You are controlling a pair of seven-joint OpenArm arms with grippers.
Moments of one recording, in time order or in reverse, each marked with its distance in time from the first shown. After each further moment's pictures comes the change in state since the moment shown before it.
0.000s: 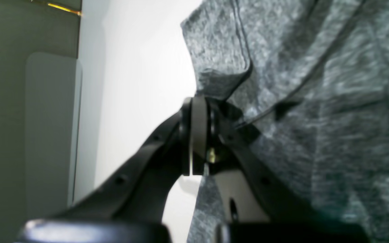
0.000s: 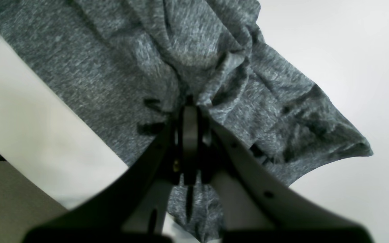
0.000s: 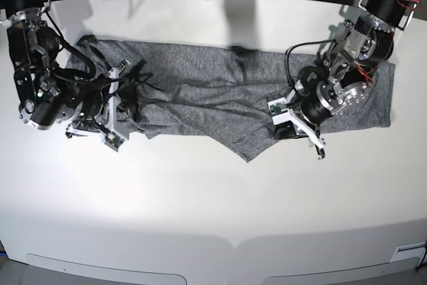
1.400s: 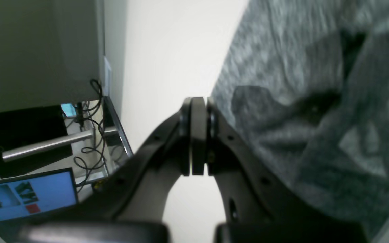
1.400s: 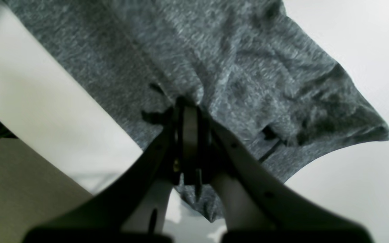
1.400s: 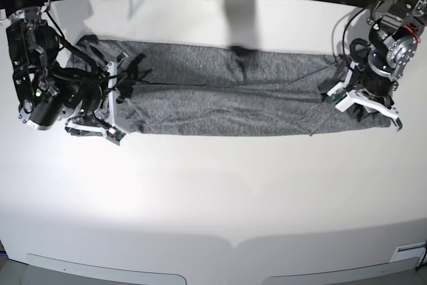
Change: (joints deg) left arm 16.6 -19.9 0.0 28.7 -16.1 13.9 37.3; right arm 0.0 0.0 0.0 1.6 3.0 0.0 -7.8
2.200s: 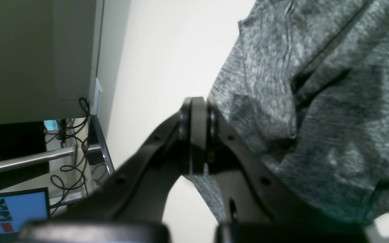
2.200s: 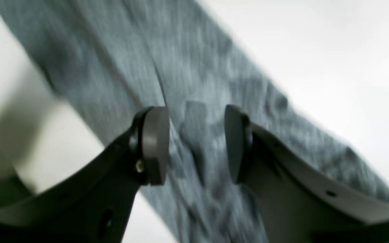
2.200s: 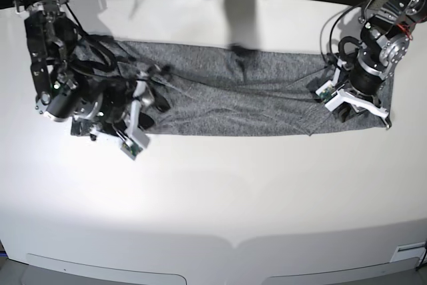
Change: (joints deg) left arm 0.0 2.1 0.0 0.0 -1.9 0.1 -5.3; right arm -1.1 -7.8 0.4 0.1 -3.2 -3.0 18.8
